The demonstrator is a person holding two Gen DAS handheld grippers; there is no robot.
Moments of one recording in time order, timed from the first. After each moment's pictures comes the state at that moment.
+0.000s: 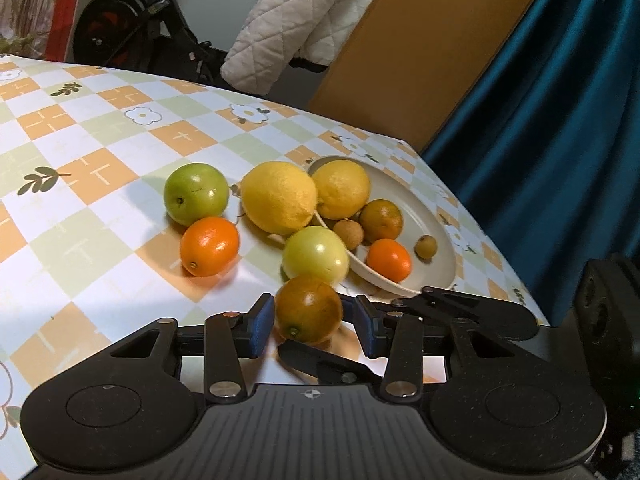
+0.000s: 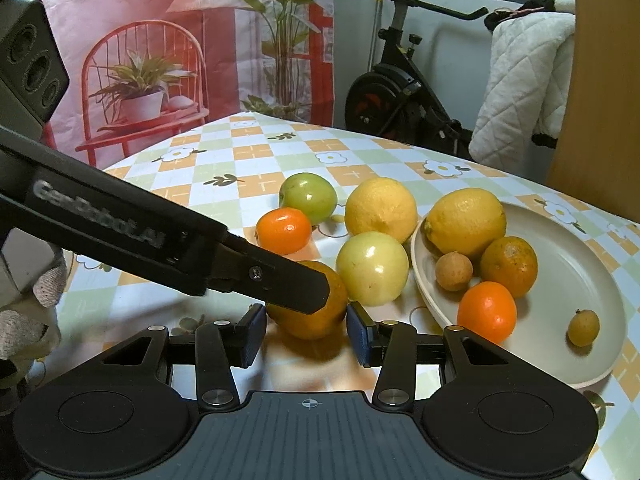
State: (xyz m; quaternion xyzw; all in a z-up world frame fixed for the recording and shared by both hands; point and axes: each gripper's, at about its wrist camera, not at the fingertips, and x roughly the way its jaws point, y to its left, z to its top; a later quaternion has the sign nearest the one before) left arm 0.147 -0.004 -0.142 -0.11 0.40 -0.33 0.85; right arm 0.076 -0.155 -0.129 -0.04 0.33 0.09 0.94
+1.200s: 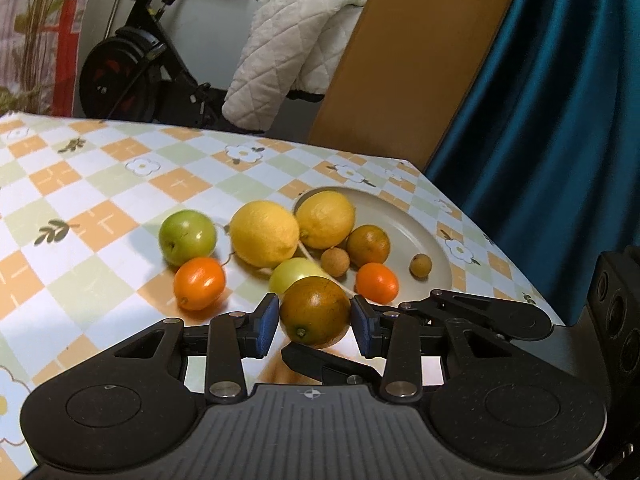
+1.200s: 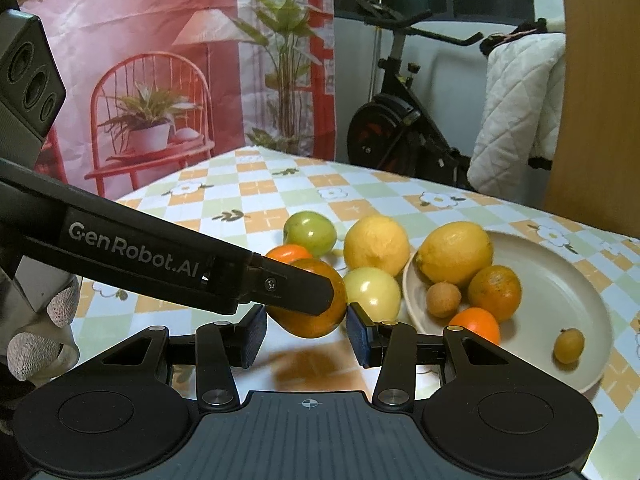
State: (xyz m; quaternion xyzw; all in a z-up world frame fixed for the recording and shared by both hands) left arm 0.123 -0.020 -0.109 -0.06 0.35 -0.31 0.88; right arm 0.059 -0.164 -0.107 -0.02 0.28 0.10 0.96
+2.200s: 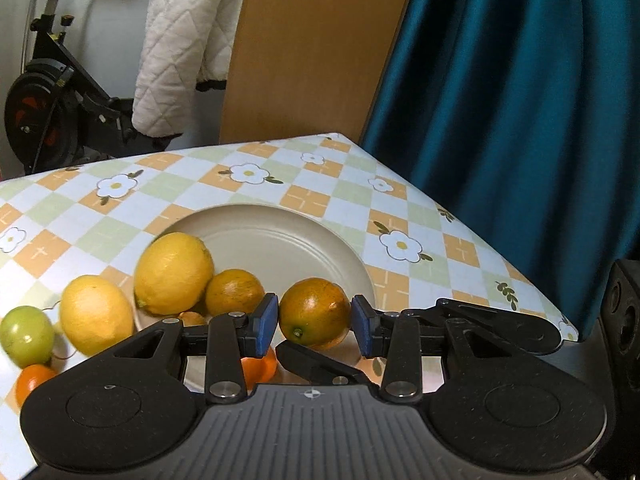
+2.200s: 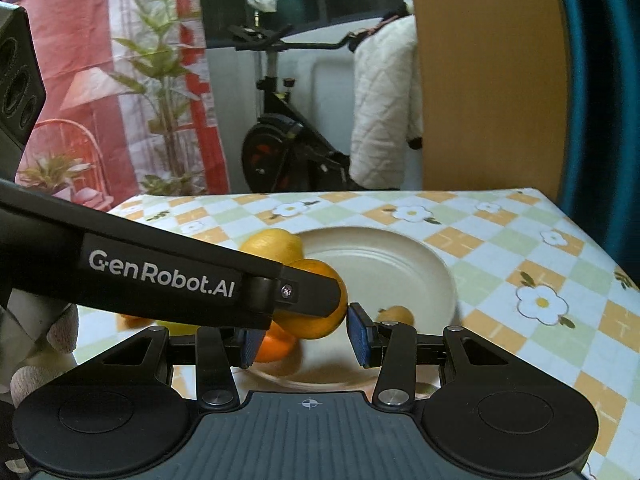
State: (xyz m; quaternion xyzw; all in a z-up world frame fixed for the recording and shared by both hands) left arm 0.146 -0.149 -0.099 0.02 0.36 -0.38 0.85; right arm 0.042 -0.281 -0.112 0.06 0.25 -0.04 0.96
